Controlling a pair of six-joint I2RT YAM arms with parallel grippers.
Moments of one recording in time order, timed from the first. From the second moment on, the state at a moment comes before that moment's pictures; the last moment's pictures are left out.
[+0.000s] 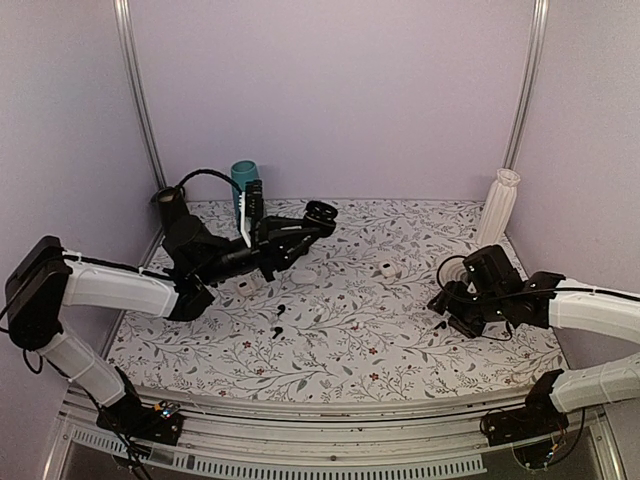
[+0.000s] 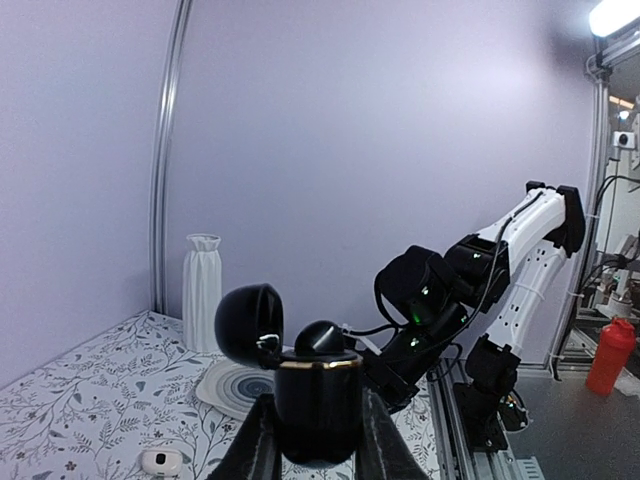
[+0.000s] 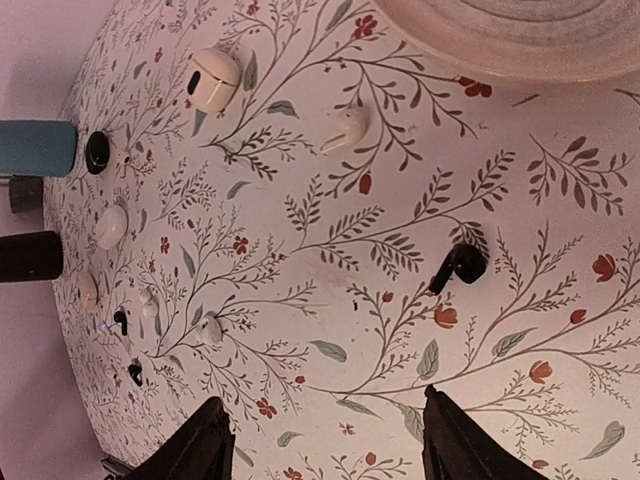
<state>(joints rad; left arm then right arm) -0.78 1.53 0.74 1.14 0.52 -0.28 0.69 1.08 0.62 -0.40 0.08 1.12</state>
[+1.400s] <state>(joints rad) -0.78 1.39 0.63 1.03 0.30 -0.32 0.52 1.59 0.79 -0.34 0.08 1.18</state>
